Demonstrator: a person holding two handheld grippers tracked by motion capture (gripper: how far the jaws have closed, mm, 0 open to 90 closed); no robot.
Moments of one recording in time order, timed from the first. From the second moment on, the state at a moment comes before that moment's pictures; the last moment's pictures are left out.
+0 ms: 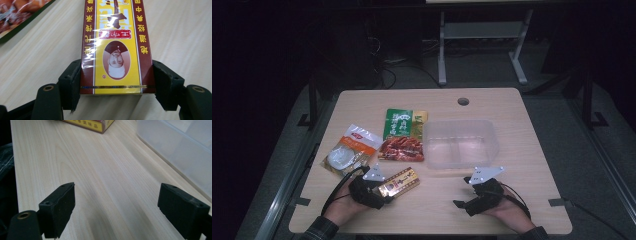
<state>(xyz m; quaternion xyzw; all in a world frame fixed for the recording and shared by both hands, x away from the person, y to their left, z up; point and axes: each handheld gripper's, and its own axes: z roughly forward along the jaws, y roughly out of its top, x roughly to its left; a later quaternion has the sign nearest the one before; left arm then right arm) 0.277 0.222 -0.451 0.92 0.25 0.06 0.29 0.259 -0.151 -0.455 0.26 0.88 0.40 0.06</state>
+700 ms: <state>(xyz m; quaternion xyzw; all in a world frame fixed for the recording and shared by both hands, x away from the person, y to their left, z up) 0.249 0.178 -0.436 0.92 0.13 0.02 0.36 0.250 -0.145 -0.423 0.20 0.87 0.46 0.02</state>
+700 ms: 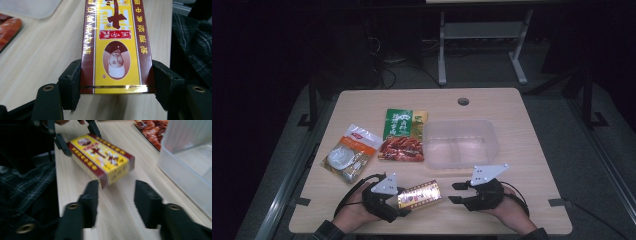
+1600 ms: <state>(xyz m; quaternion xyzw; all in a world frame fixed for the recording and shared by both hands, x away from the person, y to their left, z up) 0.254 0.162 -0.439 0.93 0.07 0.01 0.36 0.255 -0.123 -0.440 0.17 0.90 0.41 0.00</state>
